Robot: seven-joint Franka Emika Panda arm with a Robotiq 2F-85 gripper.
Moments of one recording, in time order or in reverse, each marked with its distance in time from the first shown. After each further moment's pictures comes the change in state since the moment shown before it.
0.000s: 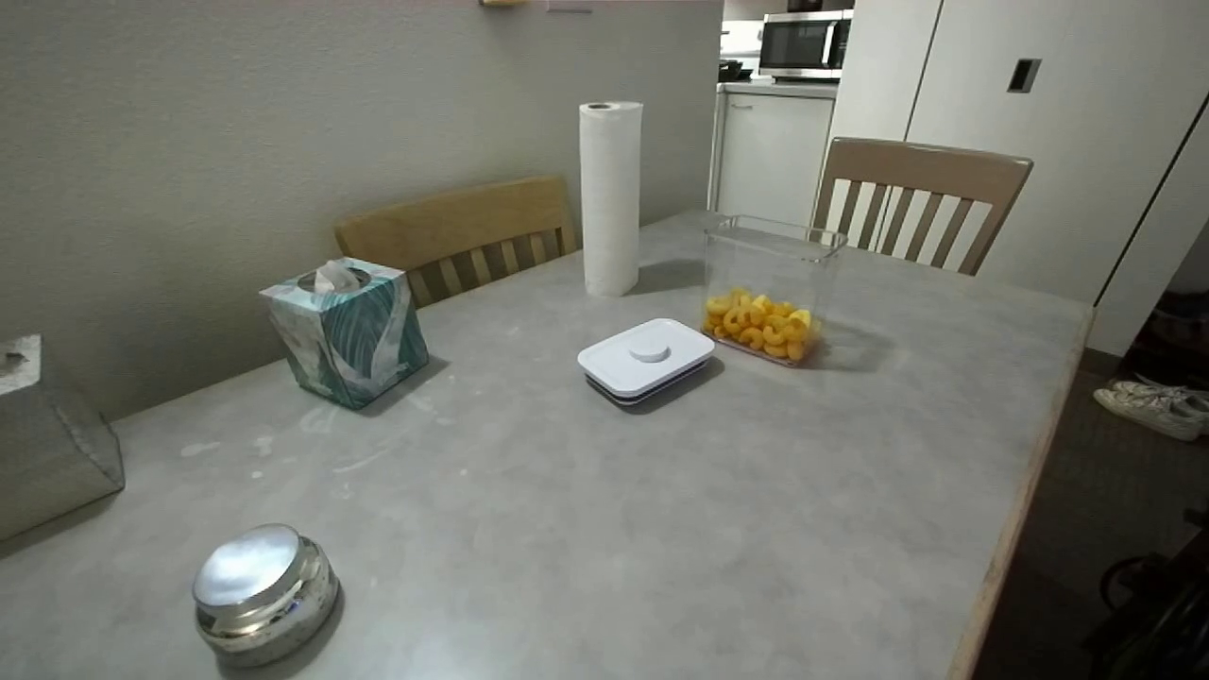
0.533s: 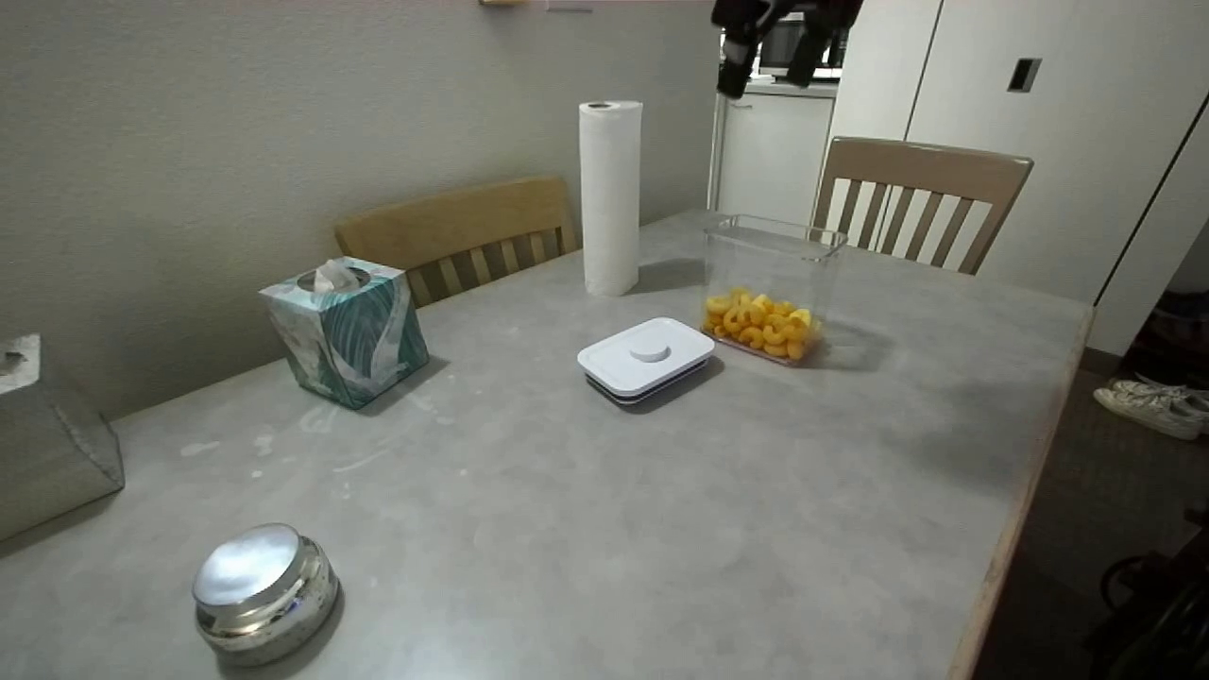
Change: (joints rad) arm 0.010 0.210 -0.024 0.005 0.194 0.132 -0.226
